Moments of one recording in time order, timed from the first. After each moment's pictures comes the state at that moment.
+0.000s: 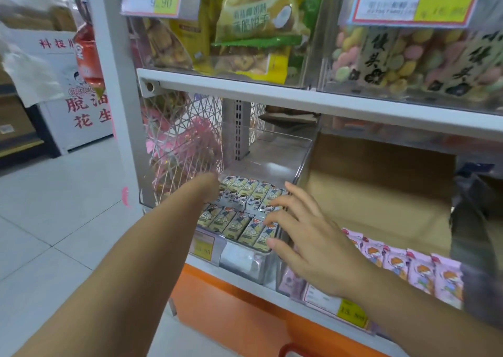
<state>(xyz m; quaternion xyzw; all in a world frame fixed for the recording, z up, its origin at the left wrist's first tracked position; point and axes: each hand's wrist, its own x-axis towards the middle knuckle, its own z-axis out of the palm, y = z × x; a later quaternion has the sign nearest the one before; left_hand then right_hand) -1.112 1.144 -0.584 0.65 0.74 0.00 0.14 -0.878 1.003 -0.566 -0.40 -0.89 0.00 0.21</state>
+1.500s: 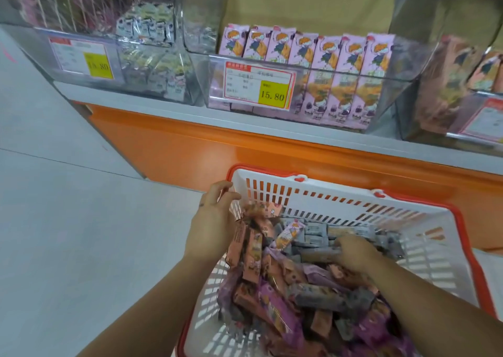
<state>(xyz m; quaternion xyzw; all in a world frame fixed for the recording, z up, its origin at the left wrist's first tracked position) -0.979 0.848 -0.788 0.73 0.62 0.21 0.20 -0.683 0.819 -0.861 -0.71 -0.59 0.31 -0.24</state>
